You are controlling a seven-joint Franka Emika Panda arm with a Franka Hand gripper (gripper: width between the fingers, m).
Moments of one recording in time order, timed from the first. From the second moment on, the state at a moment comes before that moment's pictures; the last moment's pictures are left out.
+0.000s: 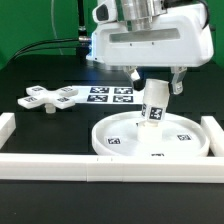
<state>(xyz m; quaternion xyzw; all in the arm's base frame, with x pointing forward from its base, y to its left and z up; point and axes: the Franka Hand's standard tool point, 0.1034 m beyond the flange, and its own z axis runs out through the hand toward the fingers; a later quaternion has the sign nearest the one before) 0.553 0.045 0.088 -0.93 0.36 0.00 0.10</state>
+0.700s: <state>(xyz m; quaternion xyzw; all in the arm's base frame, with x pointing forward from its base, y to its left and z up) 0.558 0.048 0.089 -1.00 0.02 -0.03 0.07</state>
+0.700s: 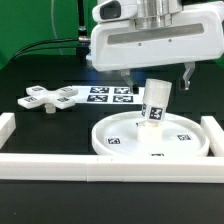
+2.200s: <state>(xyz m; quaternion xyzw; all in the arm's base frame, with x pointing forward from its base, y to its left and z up) 0.565 0.053 0.085 -0.81 -0.58 -0.04 -0.02</state>
